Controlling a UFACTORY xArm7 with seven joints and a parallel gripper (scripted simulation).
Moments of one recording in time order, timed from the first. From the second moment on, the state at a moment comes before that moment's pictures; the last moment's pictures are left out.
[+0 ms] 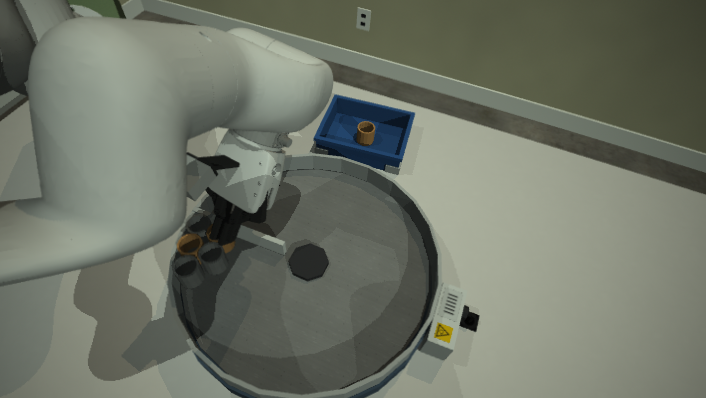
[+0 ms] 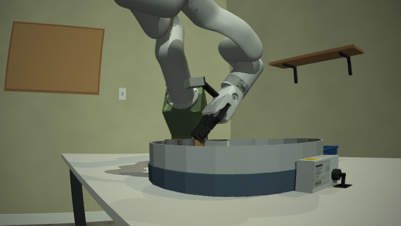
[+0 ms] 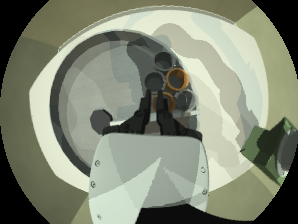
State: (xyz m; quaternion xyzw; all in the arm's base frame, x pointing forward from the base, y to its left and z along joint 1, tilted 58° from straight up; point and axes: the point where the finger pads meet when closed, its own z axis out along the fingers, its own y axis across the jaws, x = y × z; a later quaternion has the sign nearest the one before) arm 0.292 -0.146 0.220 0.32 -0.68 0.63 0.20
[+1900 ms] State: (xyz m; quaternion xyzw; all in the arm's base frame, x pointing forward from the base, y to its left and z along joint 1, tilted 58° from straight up) arm 0.293 -0.147 0.219 0.32 -0.68 0.63 0.20
